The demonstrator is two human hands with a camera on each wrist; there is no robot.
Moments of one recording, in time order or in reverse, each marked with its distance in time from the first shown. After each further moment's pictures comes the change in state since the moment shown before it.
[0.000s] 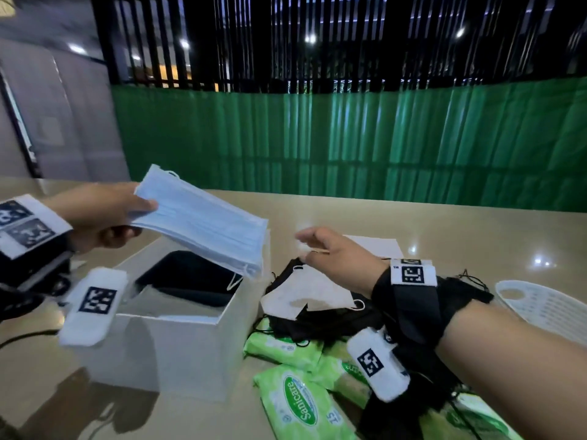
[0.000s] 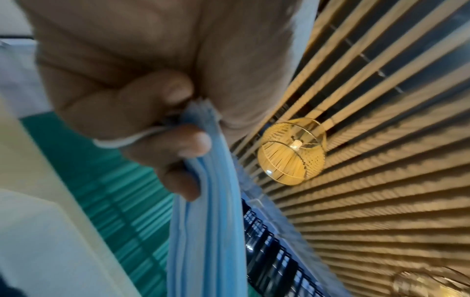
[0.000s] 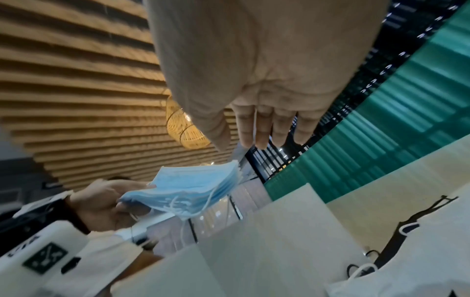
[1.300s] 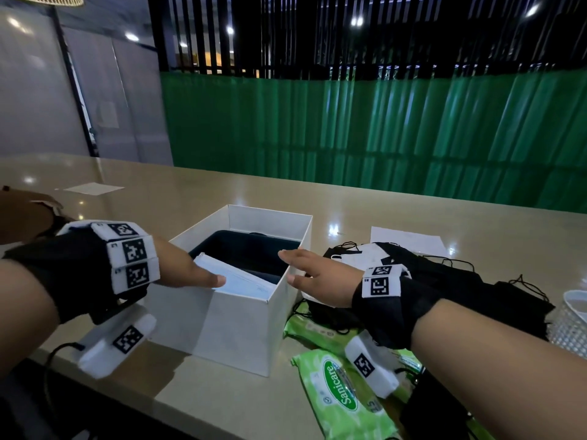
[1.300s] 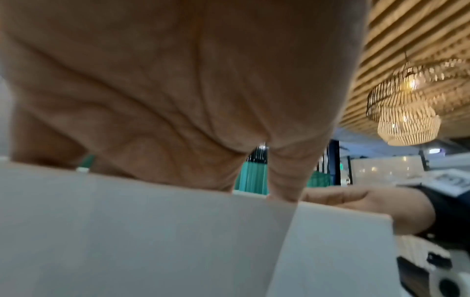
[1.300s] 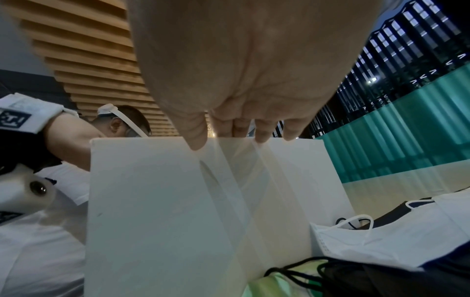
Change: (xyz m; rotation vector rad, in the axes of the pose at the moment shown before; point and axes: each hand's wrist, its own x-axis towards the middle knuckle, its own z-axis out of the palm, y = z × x) left_hand -0.022 -0.053 0.023 1.231 -0.404 -0.306; right_hand 0.023 -0.010 0.079 -0.369 -0.391 -0.138
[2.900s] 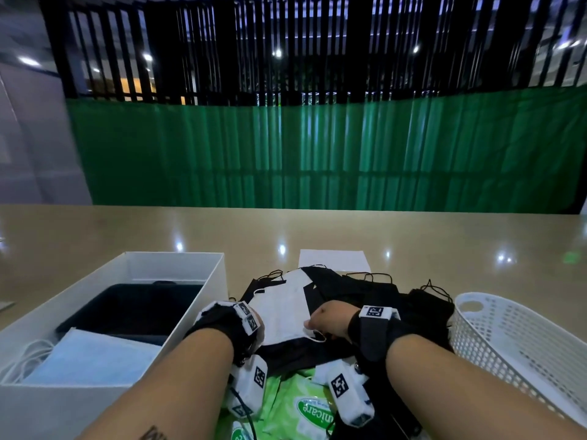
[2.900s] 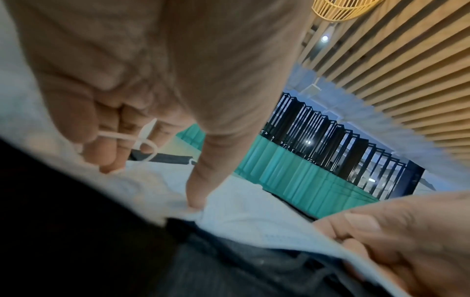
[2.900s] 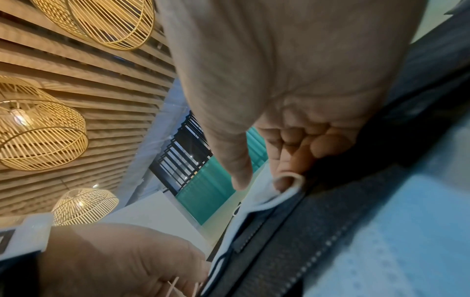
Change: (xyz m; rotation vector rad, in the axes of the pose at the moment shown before) left_hand 0.099 0.239 0.002 0.413 0.027 0.362; right_hand -0.039 0.163 -0.018 0.282 0.054 0.732
